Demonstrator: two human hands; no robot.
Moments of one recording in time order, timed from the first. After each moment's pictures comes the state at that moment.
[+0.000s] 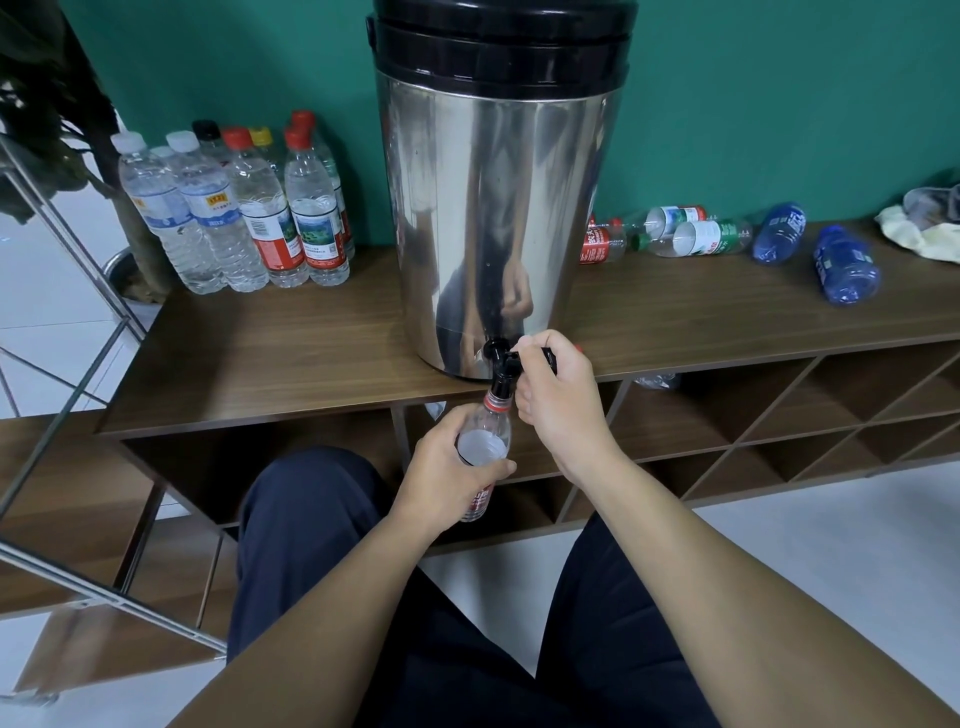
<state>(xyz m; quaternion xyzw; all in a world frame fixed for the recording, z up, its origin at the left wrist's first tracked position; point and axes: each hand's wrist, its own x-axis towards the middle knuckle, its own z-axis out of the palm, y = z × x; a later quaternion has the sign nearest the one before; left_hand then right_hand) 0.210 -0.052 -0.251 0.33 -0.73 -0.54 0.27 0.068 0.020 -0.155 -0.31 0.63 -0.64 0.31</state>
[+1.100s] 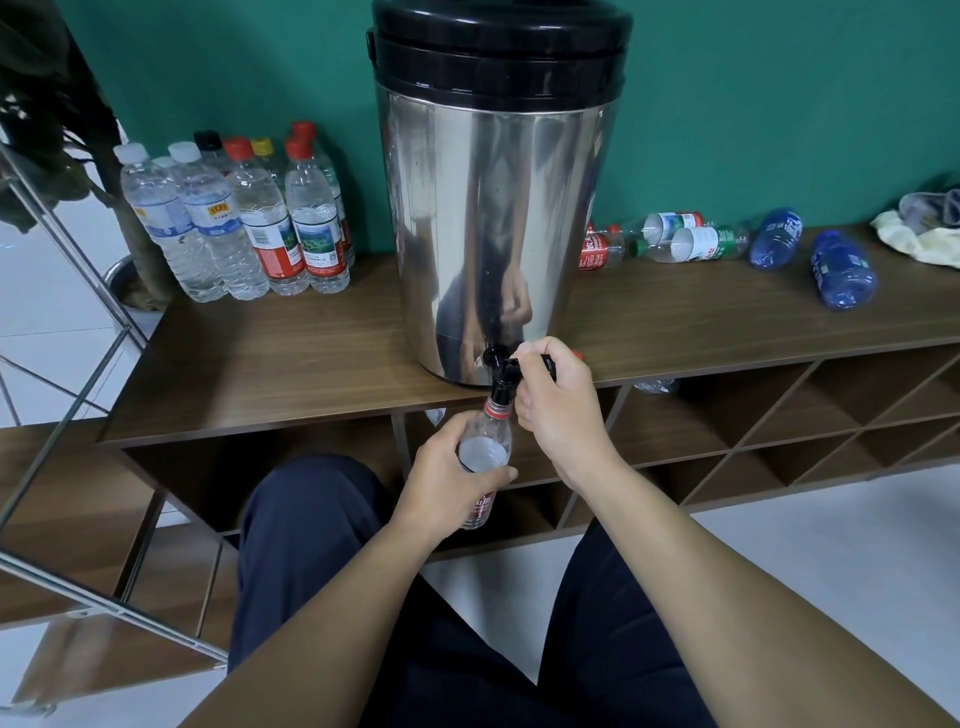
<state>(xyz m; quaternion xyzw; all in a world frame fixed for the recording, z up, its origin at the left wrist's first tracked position) 0.211 -0.049 -0.247 0.34 -0.72 -0.54 0.26 0.070 0.022 -0.153 -0.32 0.64 -0.64 0.30</state>
